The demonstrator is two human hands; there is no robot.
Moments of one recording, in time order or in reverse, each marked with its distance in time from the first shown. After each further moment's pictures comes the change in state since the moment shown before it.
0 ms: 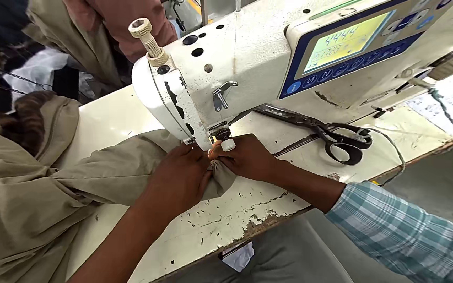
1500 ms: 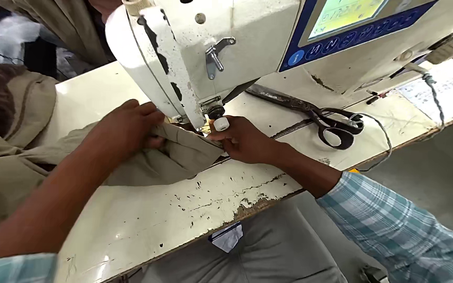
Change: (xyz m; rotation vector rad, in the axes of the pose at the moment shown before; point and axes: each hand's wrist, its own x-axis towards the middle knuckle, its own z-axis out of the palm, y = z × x) left_hand 0.003 -0.081 -0.032 0.039 -0.094 0.016; right_hand -0.001 0.003 -0.016 0.248 -0.061 0.010
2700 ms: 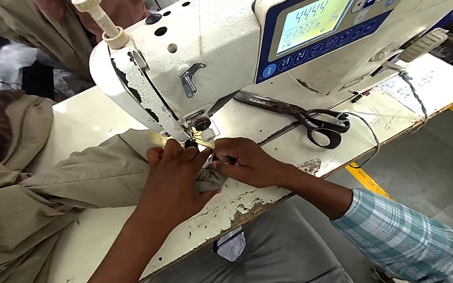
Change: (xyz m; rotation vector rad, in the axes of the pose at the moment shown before) left_hand -0.002 0.116 0.035 -0.016 0.149 -0.152; right_hand -0.030 -0.023 -0.001 0.223 -0.048 0.293
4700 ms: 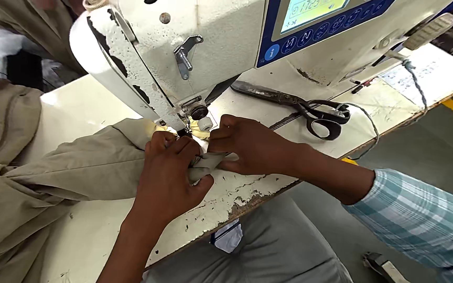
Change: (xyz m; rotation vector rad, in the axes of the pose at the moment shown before) left_hand -0.004 -0.001 0.008 -0.212 0.121 -0.087; right_hand 0.011 -0.017 -0.027 -0.558 -0.168 -0.260
